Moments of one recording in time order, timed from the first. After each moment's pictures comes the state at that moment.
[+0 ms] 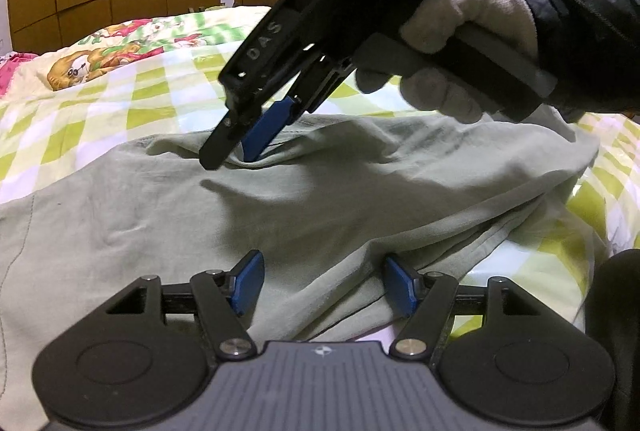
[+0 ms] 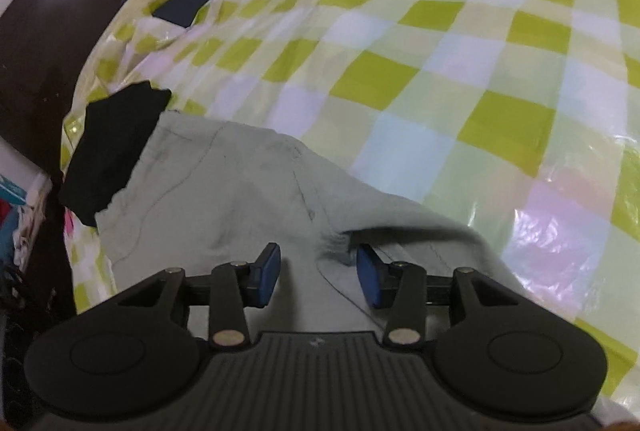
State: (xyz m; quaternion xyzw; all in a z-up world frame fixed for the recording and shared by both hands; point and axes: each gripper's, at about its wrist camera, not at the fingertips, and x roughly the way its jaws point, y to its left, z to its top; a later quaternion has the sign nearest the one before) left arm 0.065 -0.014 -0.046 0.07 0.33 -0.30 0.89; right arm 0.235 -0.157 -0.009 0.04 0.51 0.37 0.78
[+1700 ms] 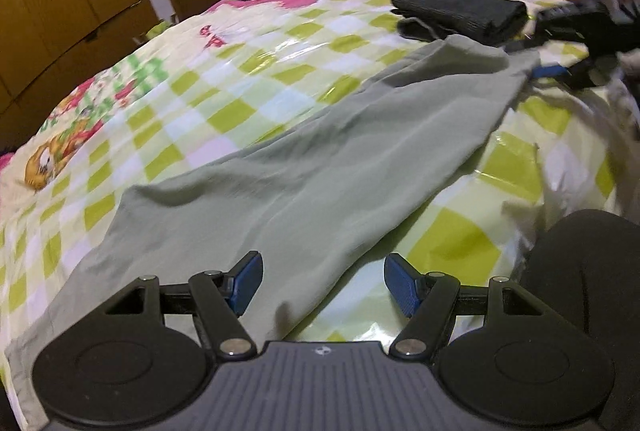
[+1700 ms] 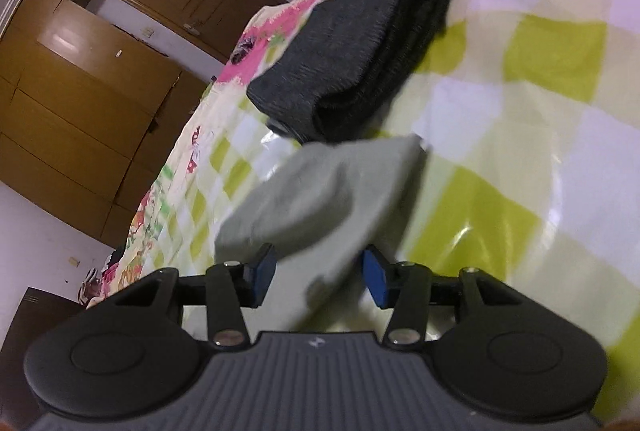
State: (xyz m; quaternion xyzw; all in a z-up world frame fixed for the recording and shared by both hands) left arm 0.009 -0.129 0.012 0.25 0.34 -0.32 0.85; right arm -0.045 -0.535 -0.040 0.47 0.23 -0.11 0.84
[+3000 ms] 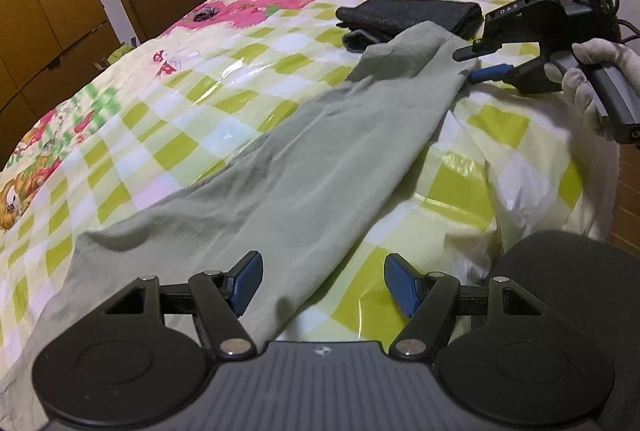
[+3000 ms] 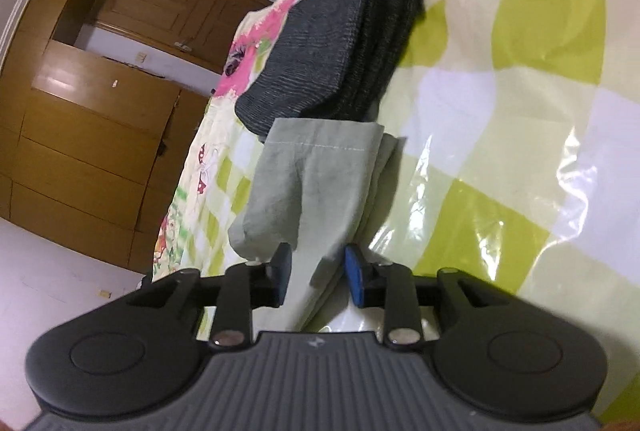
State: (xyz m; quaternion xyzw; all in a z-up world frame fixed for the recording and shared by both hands) left arm -0.004 -0.167 0.015 0.26 0.32 -0.37 0.83; right arm -0.047 -0.555 -0.063 0.56 0.22 -0.09 0.80
